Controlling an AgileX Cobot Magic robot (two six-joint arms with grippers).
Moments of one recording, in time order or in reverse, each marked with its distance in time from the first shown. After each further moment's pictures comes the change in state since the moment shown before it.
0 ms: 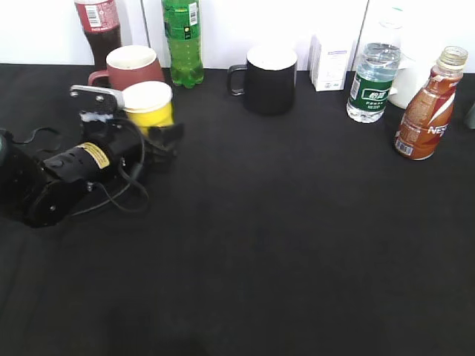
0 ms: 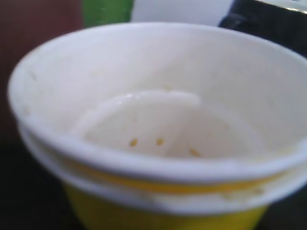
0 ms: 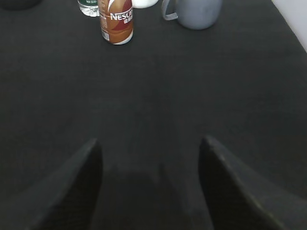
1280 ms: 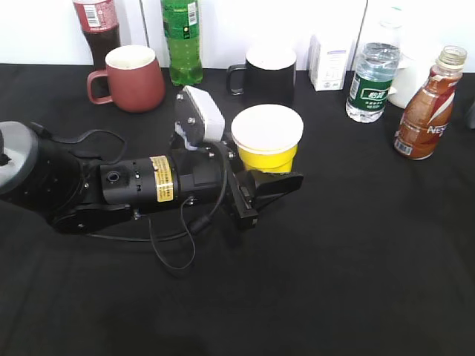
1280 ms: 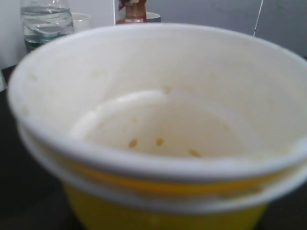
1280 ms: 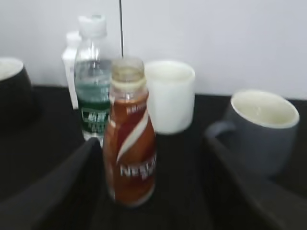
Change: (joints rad) left arm -0.263 -0.119 -0.005 0.490 -0.048 -0.102; right arm 0.000 1.252 0.247 -0.003 -1.846 0.000
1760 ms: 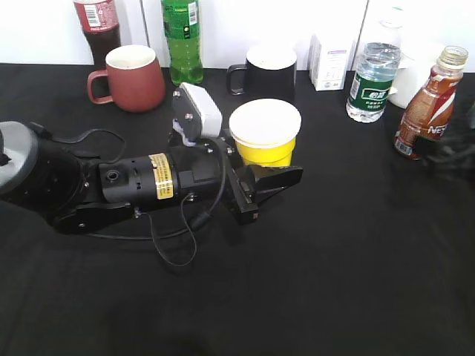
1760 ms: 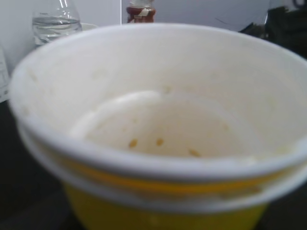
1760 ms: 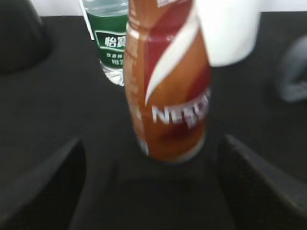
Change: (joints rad) left arm 0.000 0.000 0.000 -0.030 -0.014 0.000; right arm 0.000 0.420 -0.132 -0.162 -0.058 0.170
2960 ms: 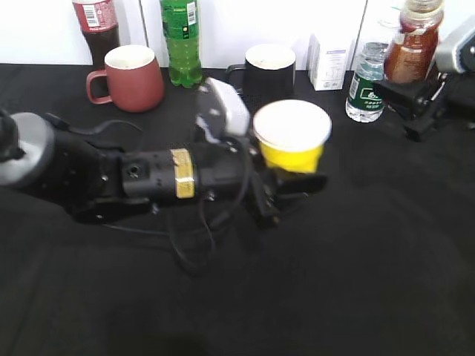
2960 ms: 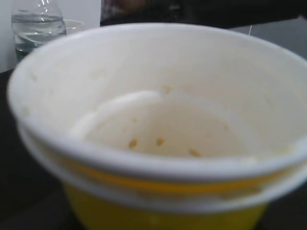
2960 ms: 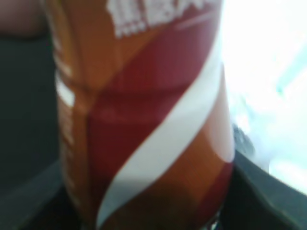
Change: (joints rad) left arm -0.054 0.000 -0.070 0.080 0.060 -0.087; right arm 0.006 -0.100 -0.258 -0.650 0.042 -0.052
